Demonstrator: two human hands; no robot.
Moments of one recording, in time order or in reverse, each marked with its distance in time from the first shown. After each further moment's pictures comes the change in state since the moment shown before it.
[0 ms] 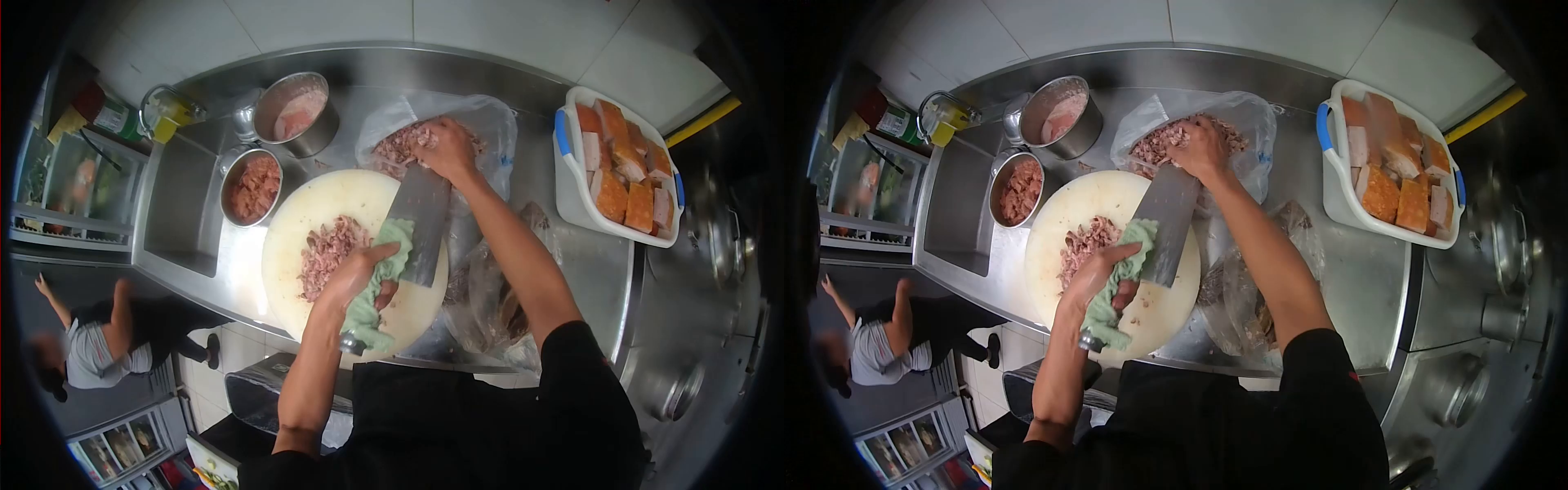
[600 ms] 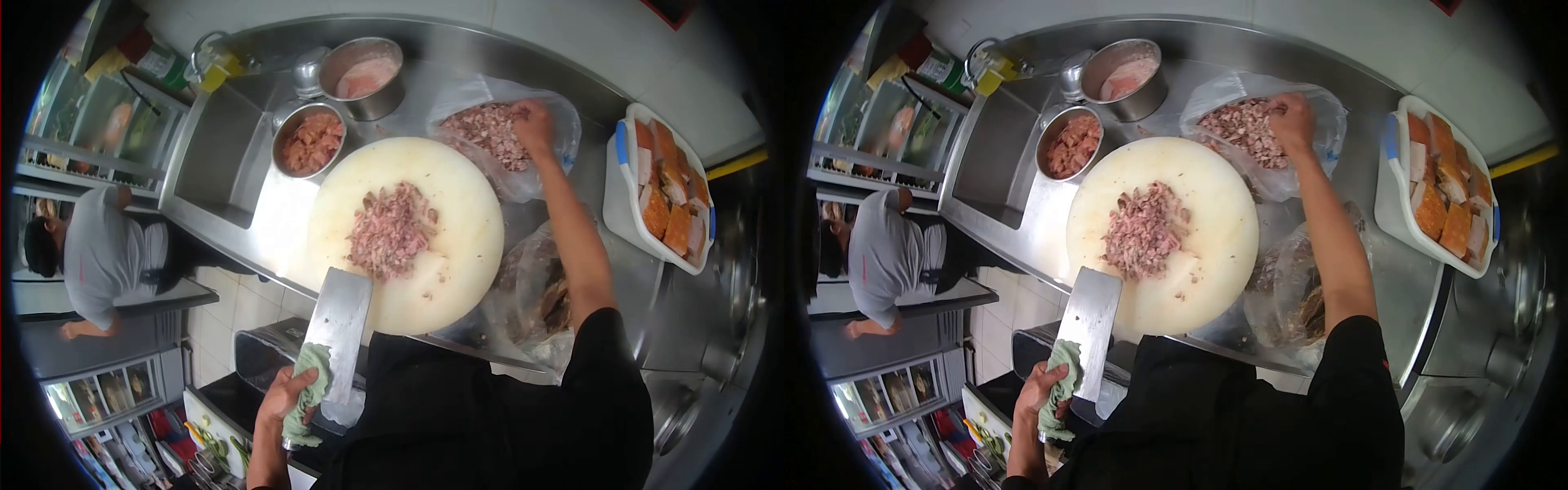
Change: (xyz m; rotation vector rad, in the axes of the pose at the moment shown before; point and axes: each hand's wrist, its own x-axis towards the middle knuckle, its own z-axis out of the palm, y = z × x) left_hand -0.231 -0.161 -0.109 -0.165 0.374 -0.093; right_hand 0.034 0.049 -0.004 0.018 0.293 -0.190
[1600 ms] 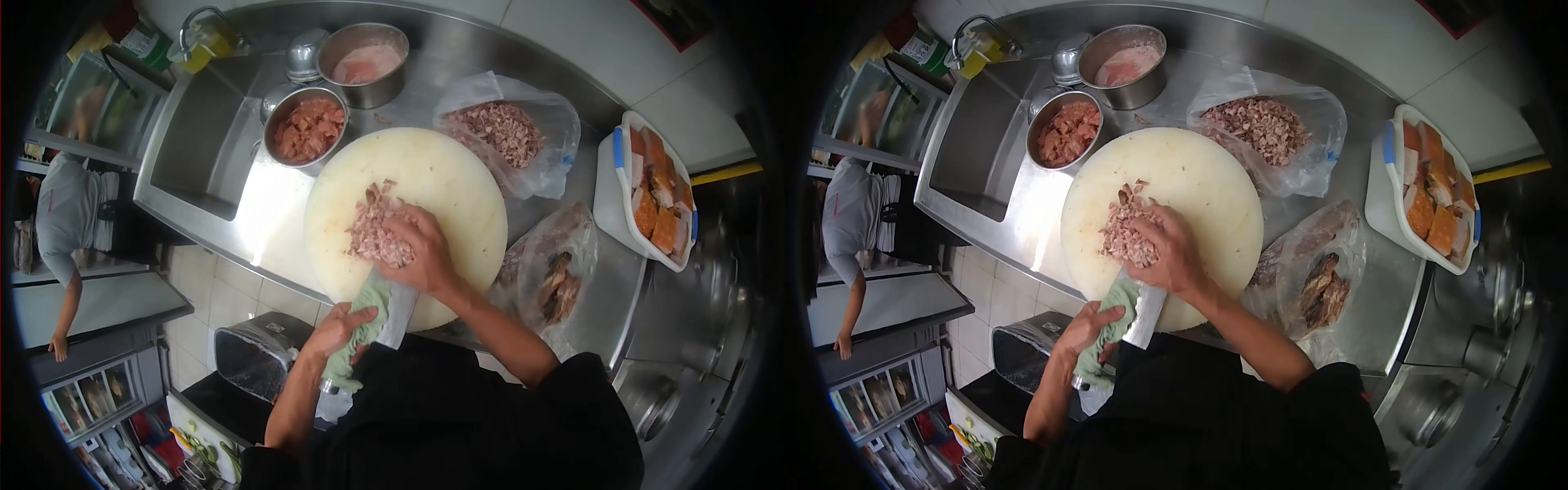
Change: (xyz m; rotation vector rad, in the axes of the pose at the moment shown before) left_hand 0.117 0.034 0.049 -0.002 -0.326 -0.037; right_hand -0.202 -0.247 -0.012 0.443 -0.450 -0.102
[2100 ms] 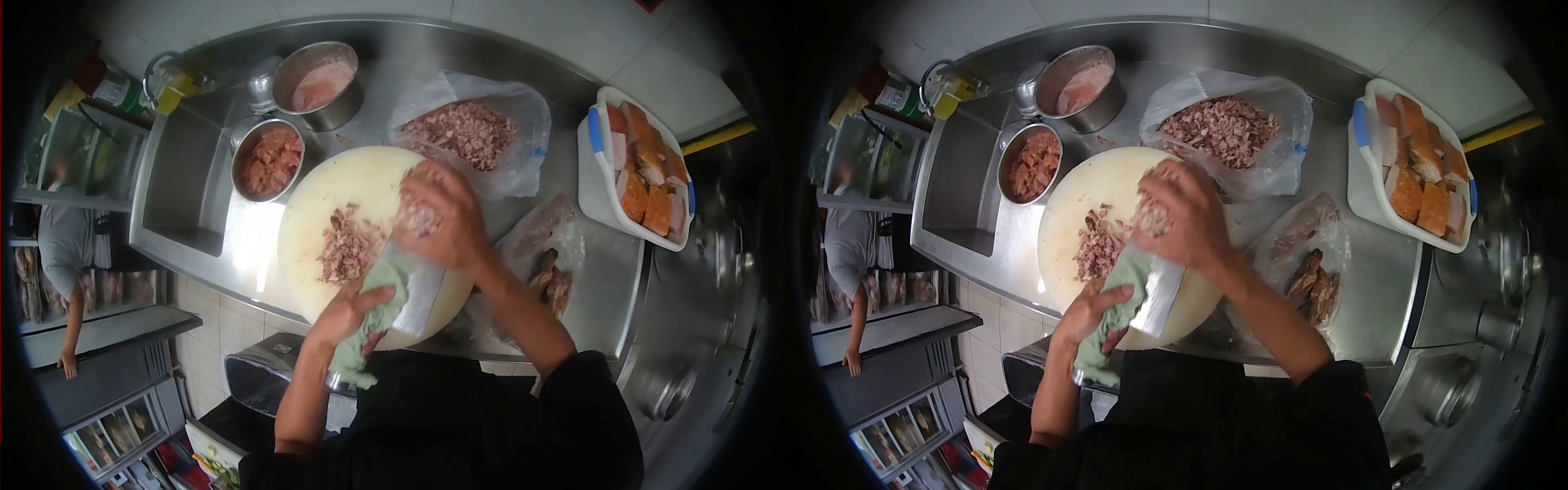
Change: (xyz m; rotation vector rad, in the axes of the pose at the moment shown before) left_hand 0.030 0.078 0.075 0.136 -0.093 0.090; right_hand 0.052 0.015 -0.103 -0.160 0.178 -0.064
